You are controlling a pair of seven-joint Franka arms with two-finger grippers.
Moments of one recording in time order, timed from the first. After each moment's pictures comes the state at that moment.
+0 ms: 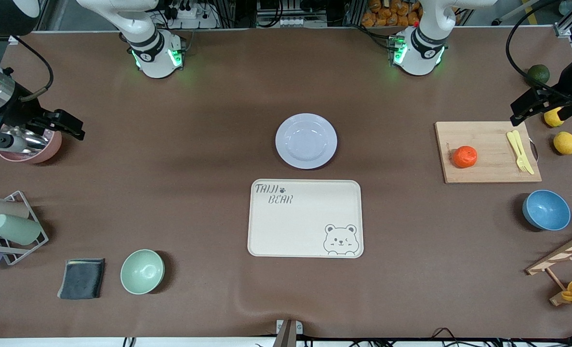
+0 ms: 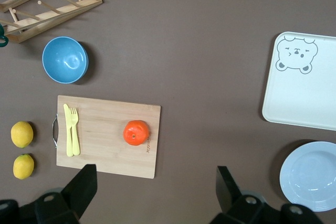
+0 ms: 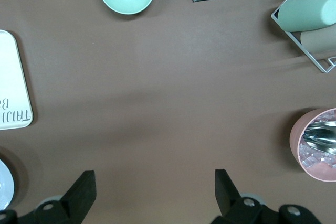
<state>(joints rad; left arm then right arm) -0.19 -0.02 0.11 -1.52 0.06 1.53 -0.17 -0.03 -0.01 0.08 -1.64 -0.01 1.58 0.18</state>
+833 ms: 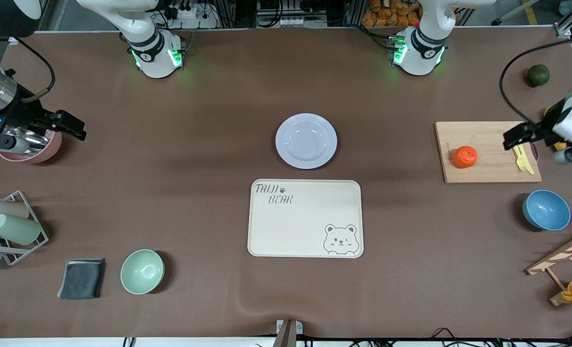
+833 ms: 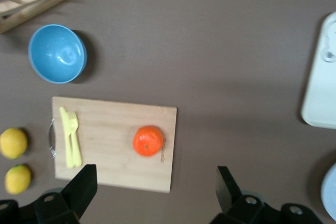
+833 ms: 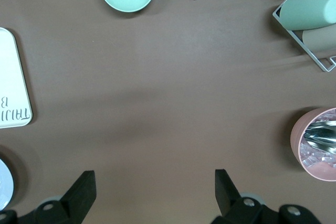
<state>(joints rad) -0.12 0.02 0.15 -1.83 0.06 1.81 -0.07 -0.03 0.00 0.09 -1.64 -0.01 1.58 0.18</state>
